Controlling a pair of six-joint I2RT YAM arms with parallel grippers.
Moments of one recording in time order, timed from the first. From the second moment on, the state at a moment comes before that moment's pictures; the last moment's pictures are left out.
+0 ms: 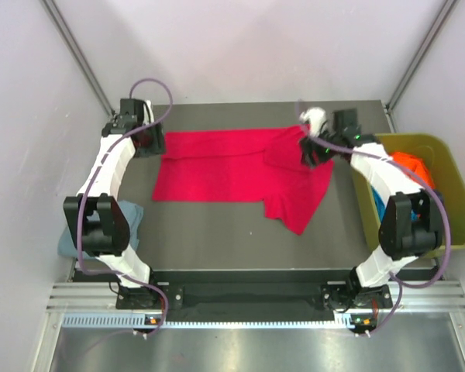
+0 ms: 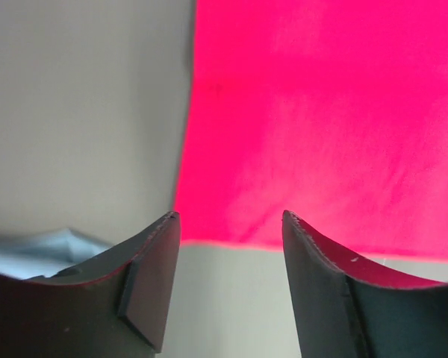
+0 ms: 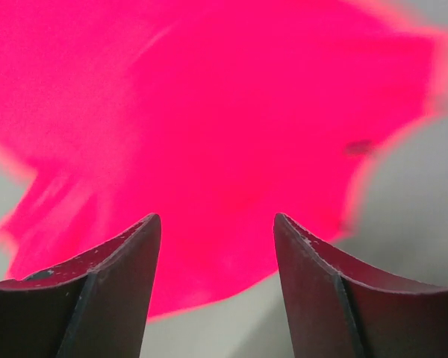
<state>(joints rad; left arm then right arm) 0.00 1.70 1.58 -0.75 0.00 -0.13 0.13 1.65 1.35 -0.47 -0.36 -0.37</state>
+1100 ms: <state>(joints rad) 0.00 1.53 1.25 -0.80 0.12 -0.26 0.67 1.24 0.66 -0.61 -0.20 -0.83</state>
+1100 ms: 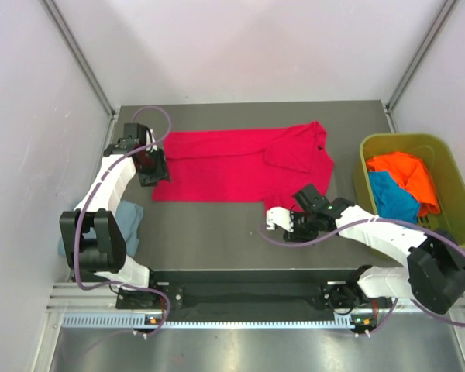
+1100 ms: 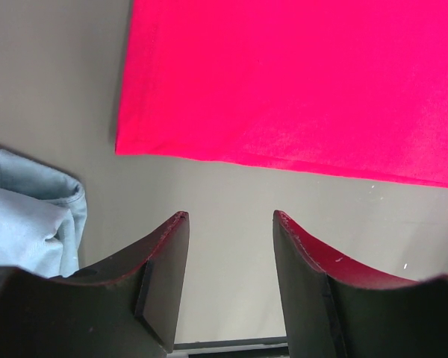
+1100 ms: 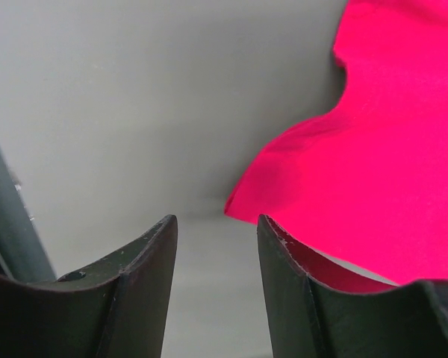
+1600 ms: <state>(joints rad) 0.02 1.53 1.25 -0.81 0.13 -0.28 0.67 1.33 0.65 -0.49 -0.17 -0.84</state>
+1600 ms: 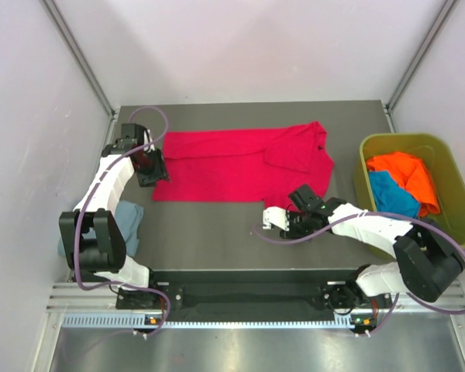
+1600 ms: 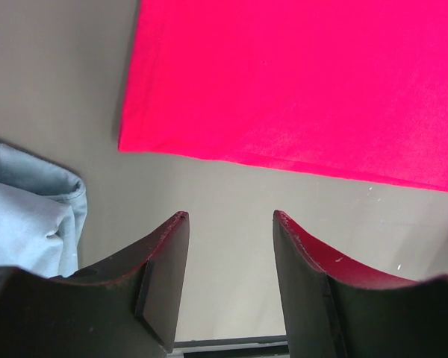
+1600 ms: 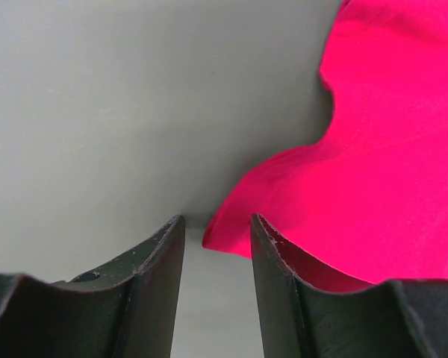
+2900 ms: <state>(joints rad) 0.16 1.77 1.28 -0.85 0.08 -0.33 0.67 1.32 0.63 -0.46 -0.09 -0.84</state>
